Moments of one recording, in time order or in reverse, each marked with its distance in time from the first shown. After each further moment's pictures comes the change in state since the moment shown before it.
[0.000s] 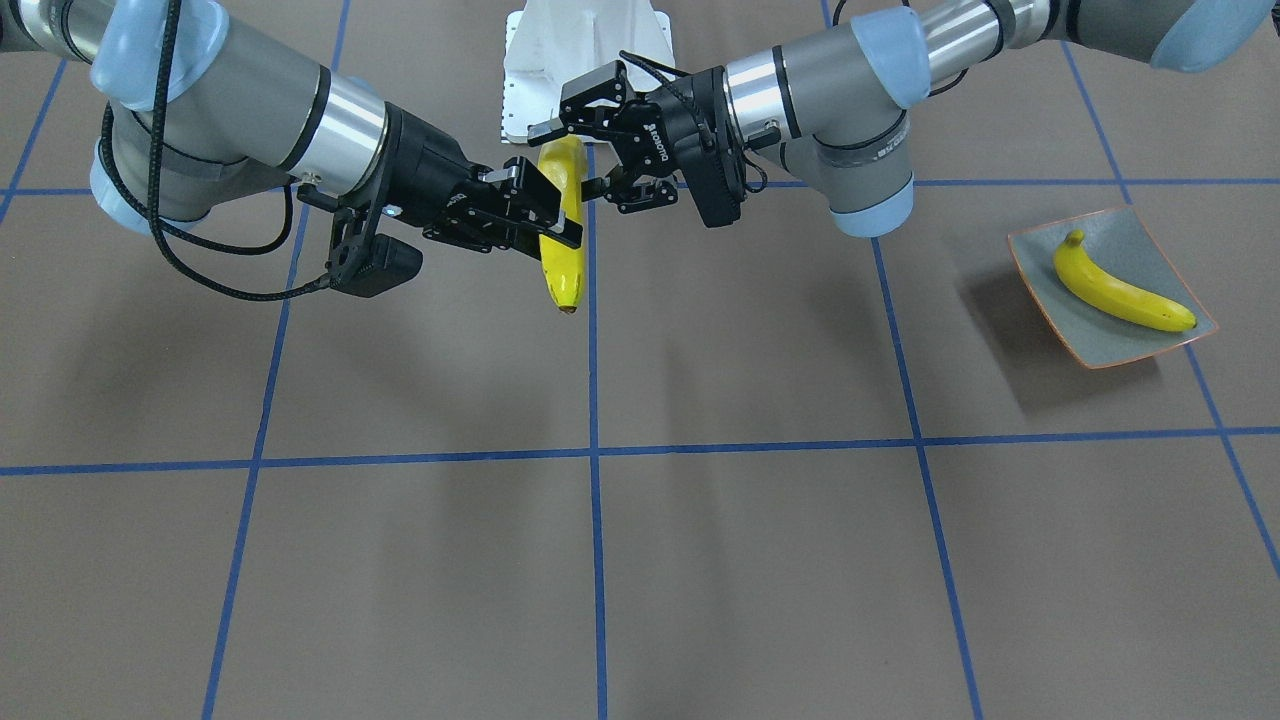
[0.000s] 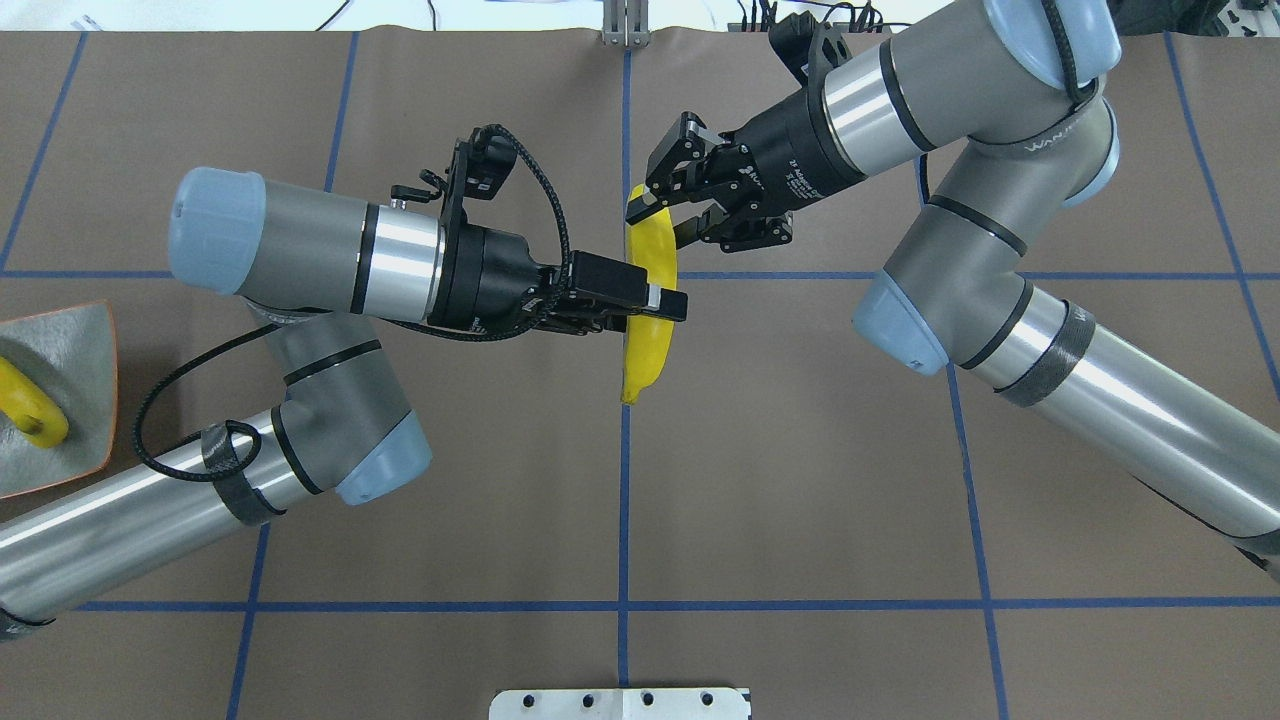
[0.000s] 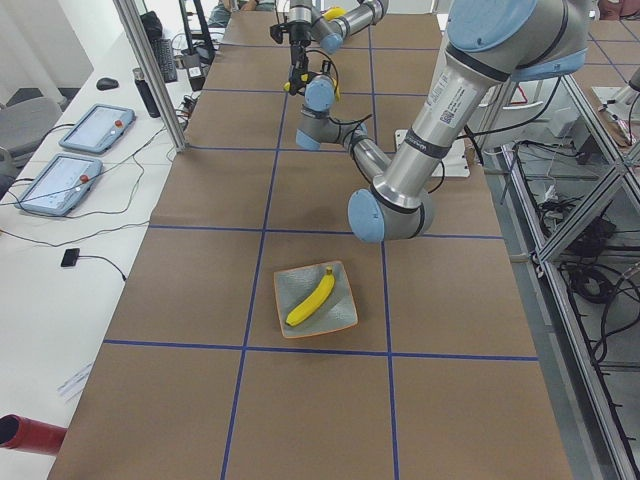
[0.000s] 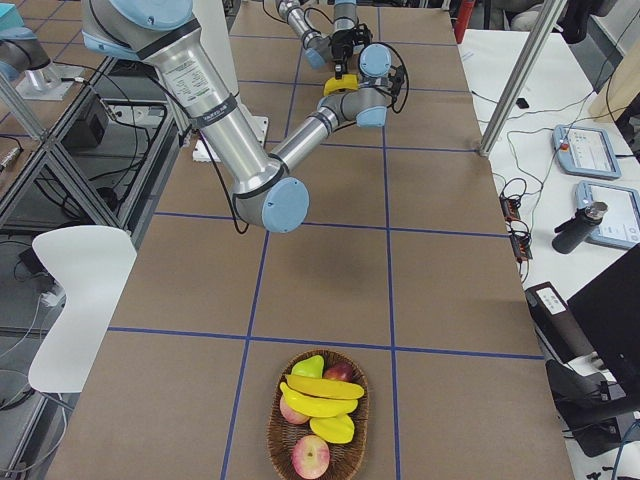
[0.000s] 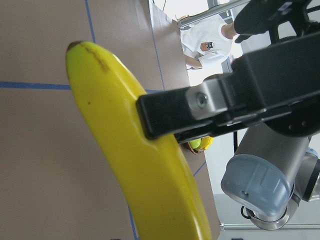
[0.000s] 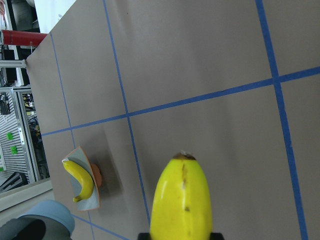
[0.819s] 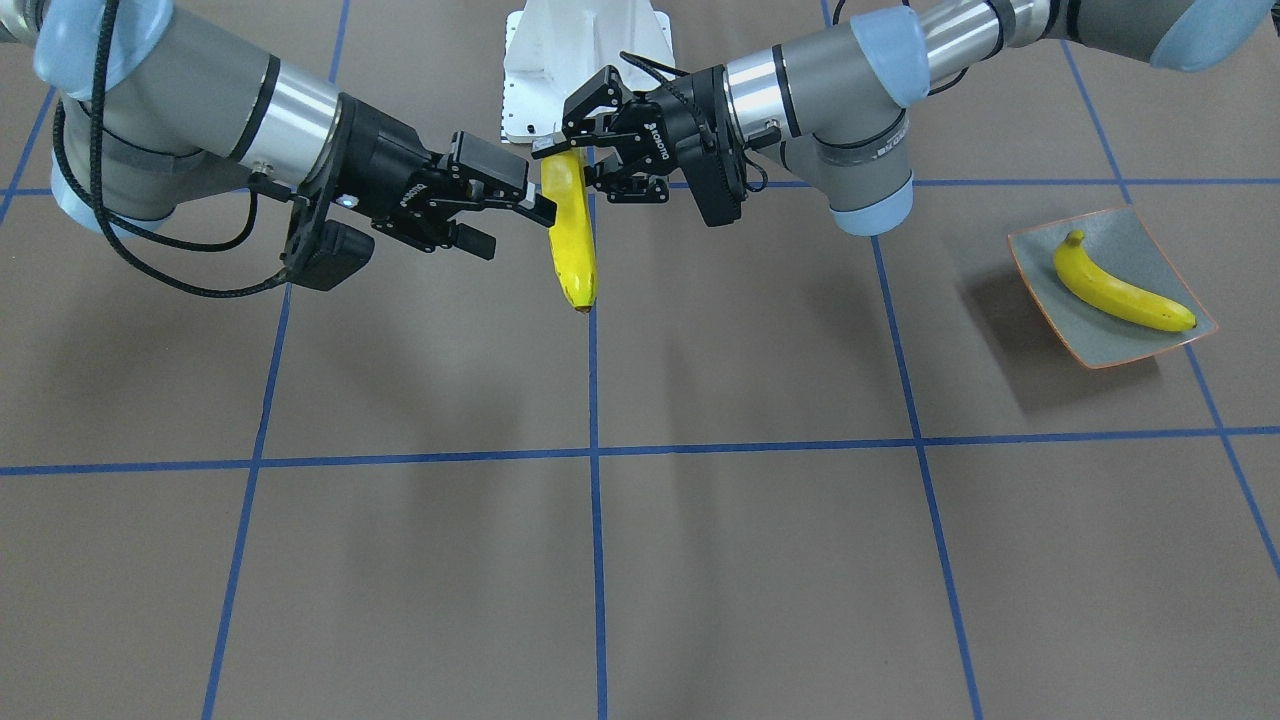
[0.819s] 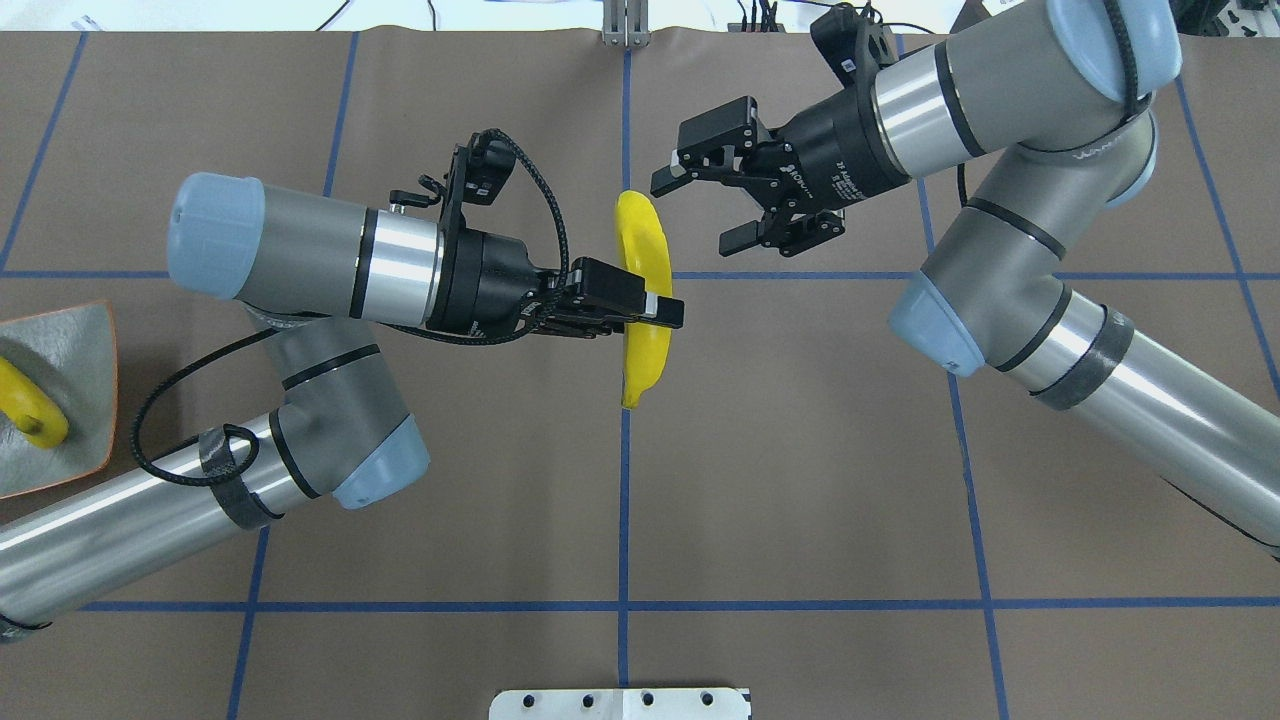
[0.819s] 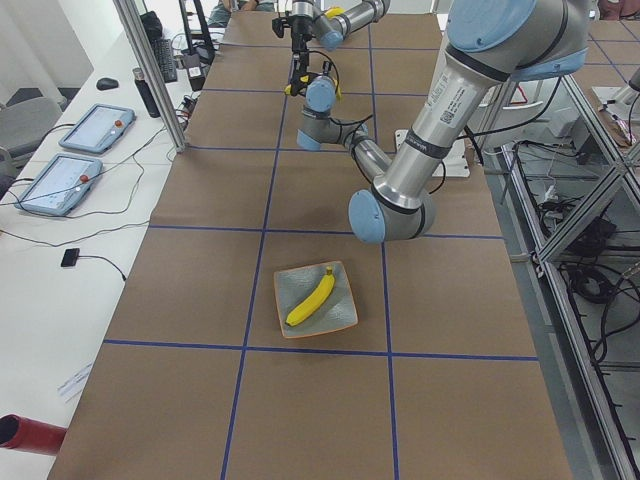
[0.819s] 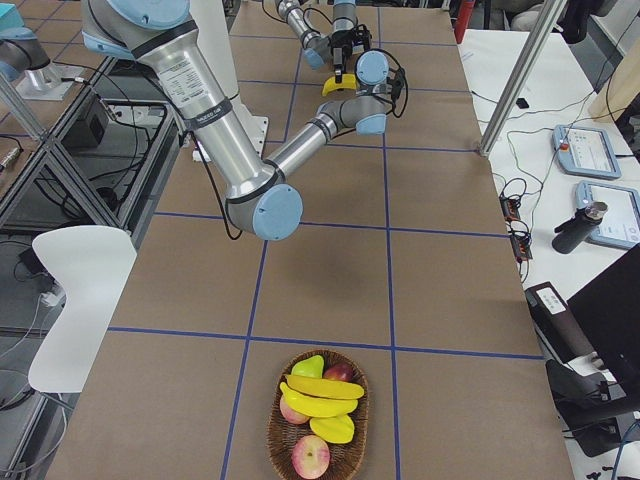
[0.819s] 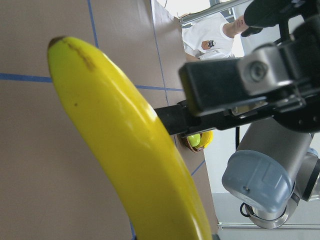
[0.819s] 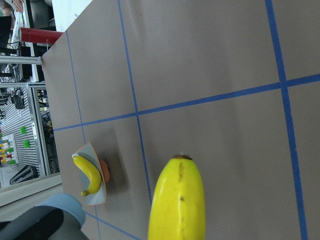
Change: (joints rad) left arm -0.010 0.028 -0.016 0.003 0.001 -0.010; right arm 0.040 -0.081 0.047 0.090 -0.003 0.003
